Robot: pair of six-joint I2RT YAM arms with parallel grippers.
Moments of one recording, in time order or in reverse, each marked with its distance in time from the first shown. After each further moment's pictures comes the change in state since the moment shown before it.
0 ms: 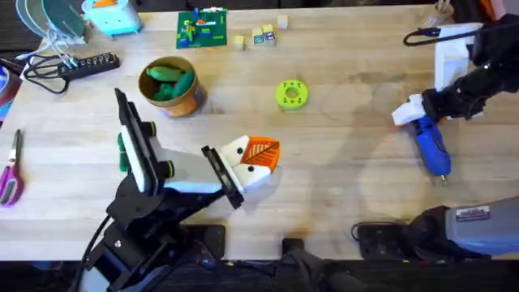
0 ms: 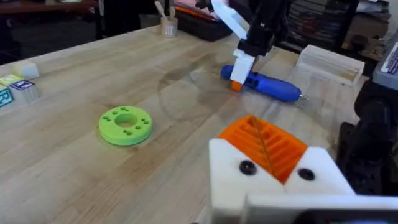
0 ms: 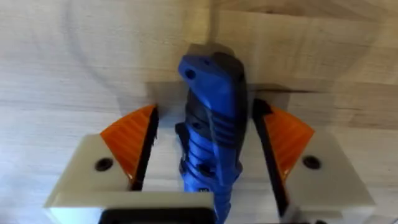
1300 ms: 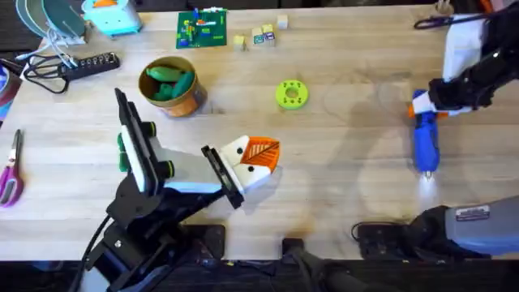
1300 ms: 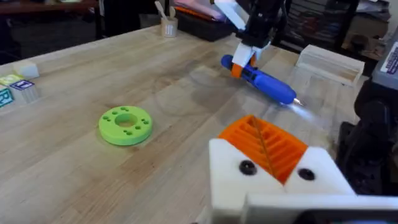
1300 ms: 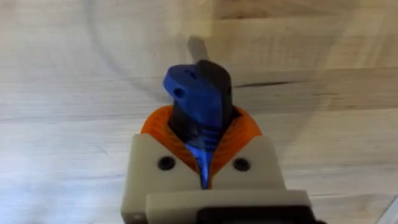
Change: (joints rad) left arm 0.000 0.000 0.000 0.000 0.000 0.000; right arm 0.000 0.006 0.089 -0.079 0.011 0.099
